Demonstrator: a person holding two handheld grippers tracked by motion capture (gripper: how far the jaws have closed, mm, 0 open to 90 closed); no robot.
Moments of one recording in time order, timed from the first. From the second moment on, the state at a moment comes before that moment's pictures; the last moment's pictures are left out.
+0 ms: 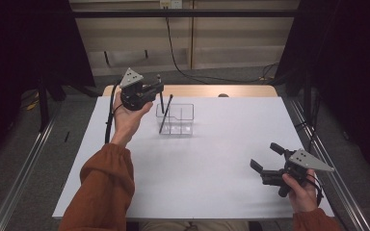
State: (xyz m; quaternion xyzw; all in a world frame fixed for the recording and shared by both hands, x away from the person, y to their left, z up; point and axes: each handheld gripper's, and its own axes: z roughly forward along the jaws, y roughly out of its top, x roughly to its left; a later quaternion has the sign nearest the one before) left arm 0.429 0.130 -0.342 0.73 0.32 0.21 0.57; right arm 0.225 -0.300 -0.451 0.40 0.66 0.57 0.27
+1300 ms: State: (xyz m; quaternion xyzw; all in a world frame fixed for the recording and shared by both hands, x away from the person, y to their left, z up) left arm 0.437 0.123 -0.378 0.74 0.34 0.19 0.55; right arm 0.225 -0.299 -0.451 0.40 0.66 0.57 0.27
